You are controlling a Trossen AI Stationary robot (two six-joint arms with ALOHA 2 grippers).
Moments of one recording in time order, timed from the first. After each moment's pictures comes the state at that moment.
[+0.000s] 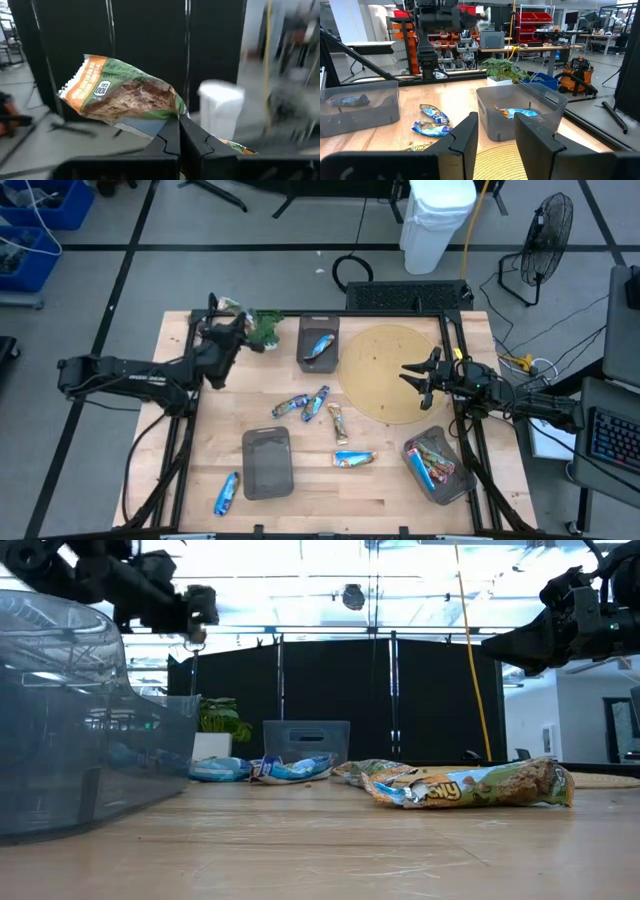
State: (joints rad) left arm 0.18 0.99 0.40 0.65 -1.09 0.04; right arm -0.23 0.05 0.02 0.03 0.05 0.01
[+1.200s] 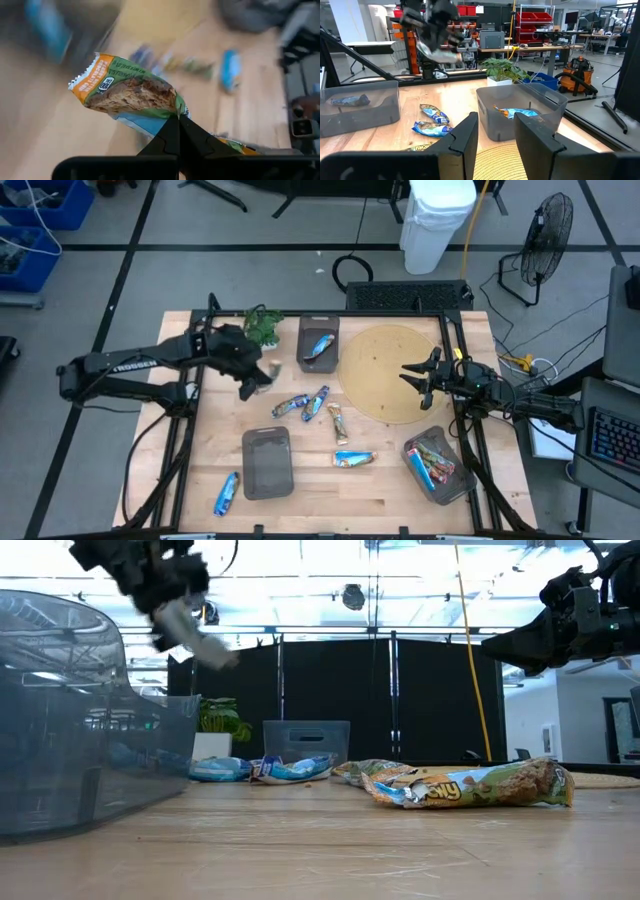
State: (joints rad) left arm 0.31 1.00 0.80 -0.54 0.34 -0.23; right arm -0.23 0.05 0.02 0.03 0.05 0.01
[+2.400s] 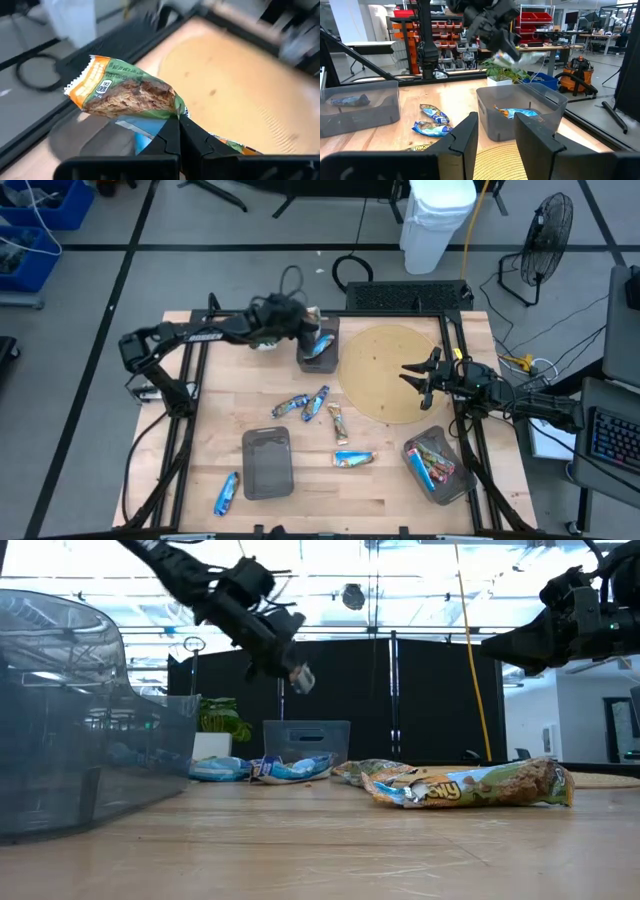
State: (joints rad) left arm 0.49 1.62 1.07 0.00 0.07 -0.21; right arm -0.23 0.05 0.02 0.03 0.05 0.01
